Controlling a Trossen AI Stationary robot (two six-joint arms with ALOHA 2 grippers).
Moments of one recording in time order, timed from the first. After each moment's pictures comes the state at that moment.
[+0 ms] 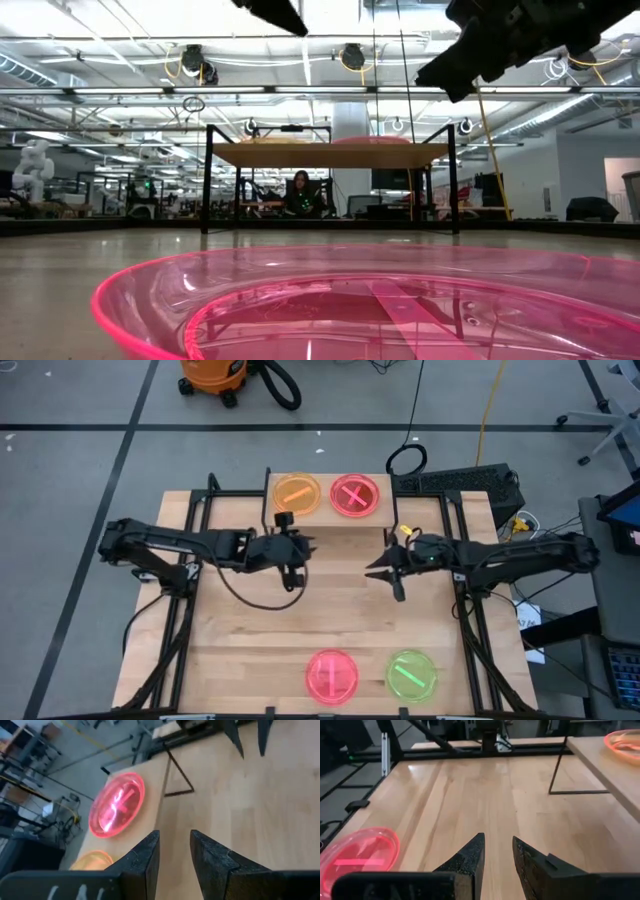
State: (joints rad) left arm -0.09 1.46 1.34 -0.50 -0.52 0.25; right arm -0.05 0.97 0.51 0.08 -0.10 0.04
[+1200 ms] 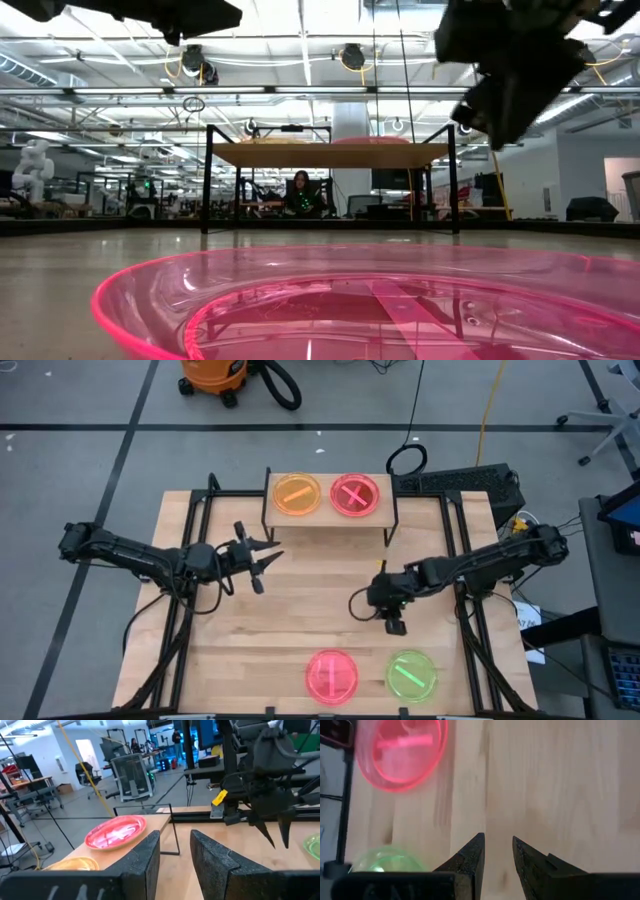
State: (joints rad) left arm -0.17 0.93 0.53 0.42 -0.50 0.20; right arm 0.20 1.37 0.85 -0.56 -0.21 0.27
